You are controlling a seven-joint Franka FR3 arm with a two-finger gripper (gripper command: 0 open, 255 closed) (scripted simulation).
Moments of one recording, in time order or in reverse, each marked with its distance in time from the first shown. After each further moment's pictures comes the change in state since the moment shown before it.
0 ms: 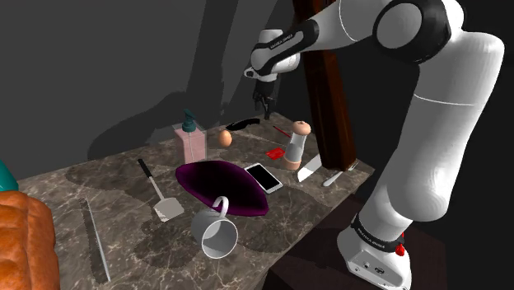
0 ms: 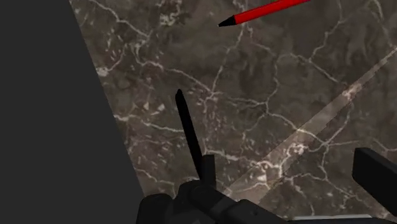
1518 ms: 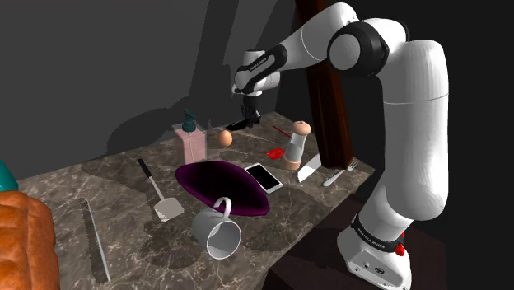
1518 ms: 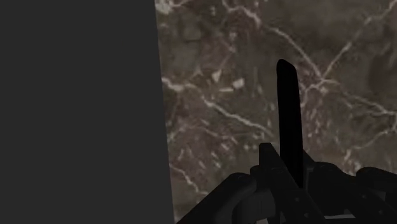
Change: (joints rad) arm -0.055 0.280 0.062 0.181 0.060 0.102 -0.243
